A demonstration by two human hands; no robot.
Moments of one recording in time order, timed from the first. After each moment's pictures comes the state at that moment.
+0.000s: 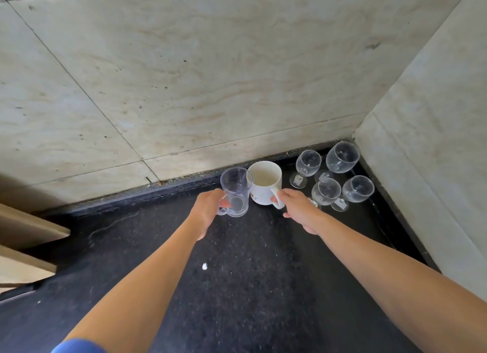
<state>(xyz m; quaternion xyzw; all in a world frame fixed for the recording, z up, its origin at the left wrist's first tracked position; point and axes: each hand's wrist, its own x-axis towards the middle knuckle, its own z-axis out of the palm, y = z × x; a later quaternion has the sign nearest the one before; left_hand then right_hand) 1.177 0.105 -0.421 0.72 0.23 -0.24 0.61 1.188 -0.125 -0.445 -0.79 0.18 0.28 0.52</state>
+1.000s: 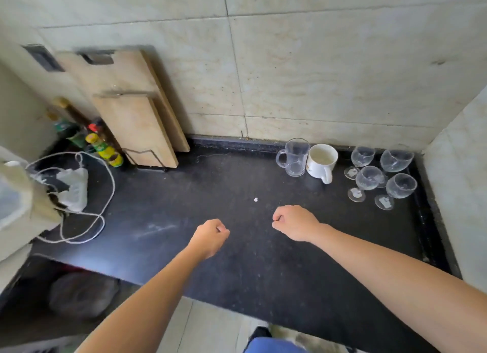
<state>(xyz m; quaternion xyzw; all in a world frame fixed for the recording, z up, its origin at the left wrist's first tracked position) 0.873 0.112 -0.361 0.83 0.37 -0.17 0.37 1.013 -0.088 -0.362 -0.88 -0.27 0.33 0.18</state>
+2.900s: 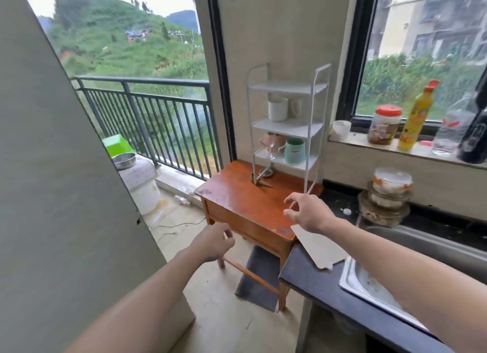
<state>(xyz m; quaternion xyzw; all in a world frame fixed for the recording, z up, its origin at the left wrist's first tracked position) -0.362 0.217 -0.190 0.35 0.90 0.19 0.19 -0.229 0.441 -0.181 -0.26 -0.92 0.26 0.09</state>
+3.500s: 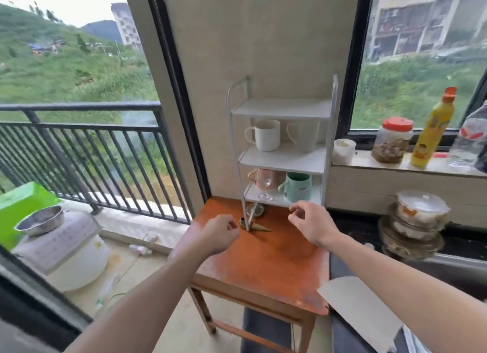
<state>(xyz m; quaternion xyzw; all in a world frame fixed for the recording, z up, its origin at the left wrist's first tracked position) -0.648 0.420 -0.180 0.47 0.83 0.22 0.20 -0.449 0.569 -0.205 -0.43 -0.83 0.29 0.21</state>
